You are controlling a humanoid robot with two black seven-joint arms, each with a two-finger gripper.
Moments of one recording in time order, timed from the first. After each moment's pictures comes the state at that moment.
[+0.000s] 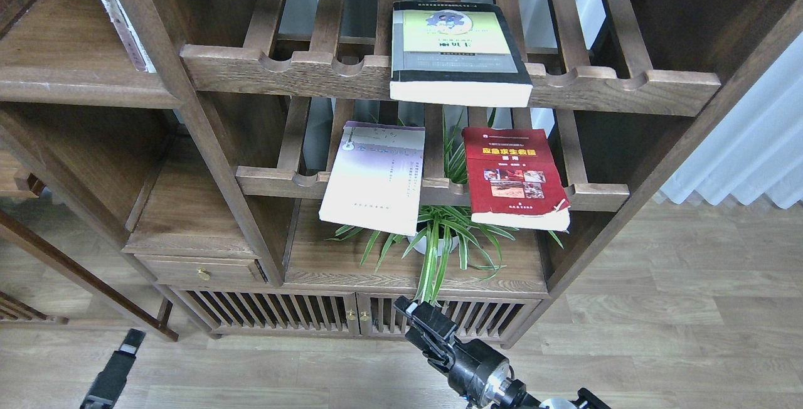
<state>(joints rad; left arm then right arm) 0.45 0.38 -1.10 -1.24 0.07 -0.49 -0.41 -0.13 0.01 0.96 1.13 0.05 0.40 -0.24</state>
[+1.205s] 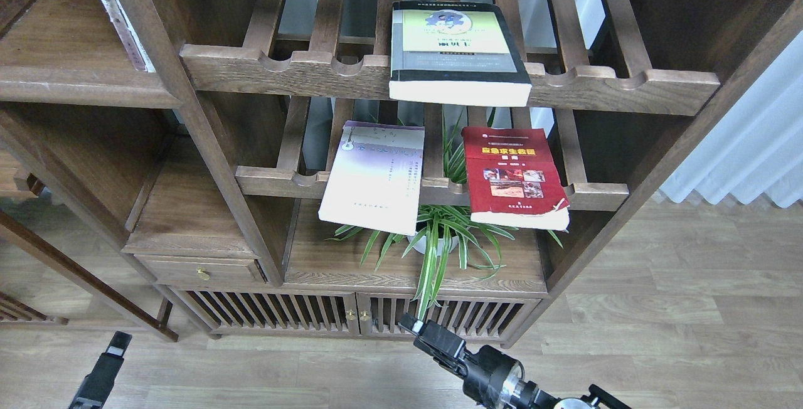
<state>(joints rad) 0.45 0.38 -1.12 -1.20 0.08 -0.49 -0.42 -0.05 -0.06 0.84 0.90 0.04 0.58 -0.24</state>
